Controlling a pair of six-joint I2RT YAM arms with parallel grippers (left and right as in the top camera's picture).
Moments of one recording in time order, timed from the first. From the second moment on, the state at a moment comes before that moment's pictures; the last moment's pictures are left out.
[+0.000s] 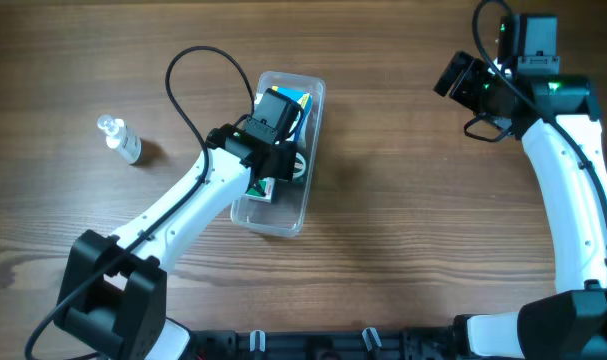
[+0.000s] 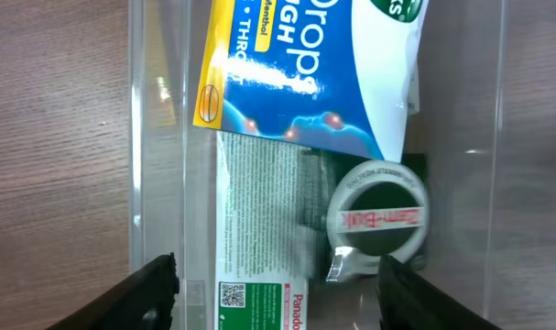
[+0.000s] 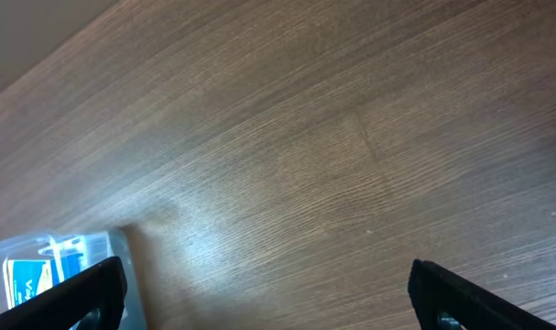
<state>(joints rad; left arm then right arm) -0.52 1.67 1.18 -0.70 -0.19 -0.32 0.02 1.57 1.50 -0.94 0.02 0.52</state>
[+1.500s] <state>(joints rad) -0.54 1.70 1.20 -0.66 -0.05 -0.36 0.02 1.57 1.50 -0.94 0.02 0.52</state>
